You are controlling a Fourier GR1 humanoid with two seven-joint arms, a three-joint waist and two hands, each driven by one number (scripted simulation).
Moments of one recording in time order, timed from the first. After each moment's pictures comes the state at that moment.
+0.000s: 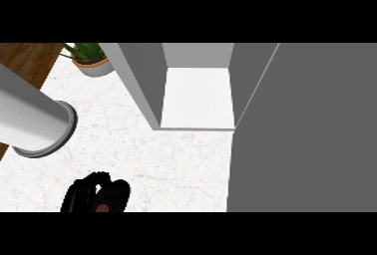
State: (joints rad) left arm -0.03 0.11 0.20 -0.71 0.13 -0.42 -0.86; right arm 0.07 -0.04 0.00 -2.35 -0.14 0.20 0.38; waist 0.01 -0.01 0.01
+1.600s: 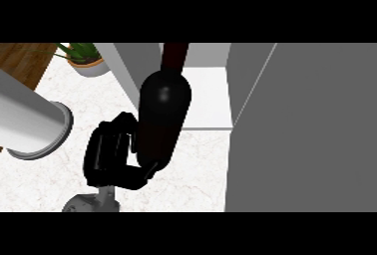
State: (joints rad) left arm -0.09 0.00 -0.21 -1.65 0.37 0.13 -0.18; right arm 0.10 -0.03 0.03 -2.35 -0.14 0.21 0.37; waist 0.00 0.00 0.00
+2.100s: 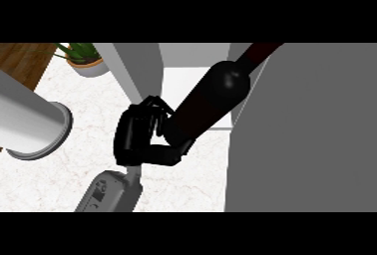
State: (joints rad) left arm -0.28 0.00 -0.31 -1.48 0.31 0.32 -0.23; right arm 0.12 -0.03 0.00 -2.32 -0.15 0.24 0.31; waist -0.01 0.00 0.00
